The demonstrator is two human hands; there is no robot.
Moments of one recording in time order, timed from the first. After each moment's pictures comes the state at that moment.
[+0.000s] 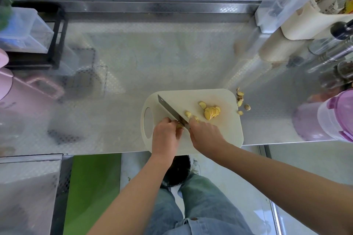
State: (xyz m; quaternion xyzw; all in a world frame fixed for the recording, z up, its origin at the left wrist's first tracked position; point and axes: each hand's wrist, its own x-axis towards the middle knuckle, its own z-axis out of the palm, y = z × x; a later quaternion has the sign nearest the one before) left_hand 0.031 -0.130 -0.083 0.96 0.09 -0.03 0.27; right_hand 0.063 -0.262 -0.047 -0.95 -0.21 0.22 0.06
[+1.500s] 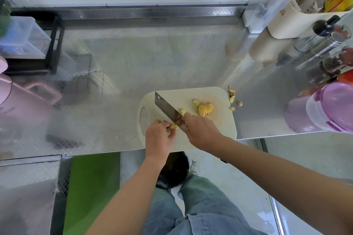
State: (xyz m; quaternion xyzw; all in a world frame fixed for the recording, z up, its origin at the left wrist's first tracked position) left_hand 0.016 -0.129 -0.077 0.94 0.13 -0.01 0.32; right_hand 0.062 -0.263 -0.024 -0.94 -0.20 0.24 0.10
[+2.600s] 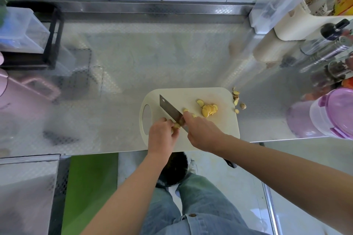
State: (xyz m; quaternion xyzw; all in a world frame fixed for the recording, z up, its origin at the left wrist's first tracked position) left_hand 0.029 -0.125 -0.084 0.95 0.09 -0.04 0.31; right_hand 0.072 -0.259 -0.024 -0.92 -0.24 0.28 0.10
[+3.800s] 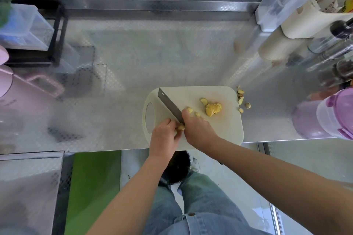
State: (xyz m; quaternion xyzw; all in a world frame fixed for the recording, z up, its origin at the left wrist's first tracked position) left_hand 0.019 -0.121 -0.087 0.94 0.04 0.01 0.33; right_hand 0.067 -0.240 -0.049 -0.94 -0.19 0.24 0.11
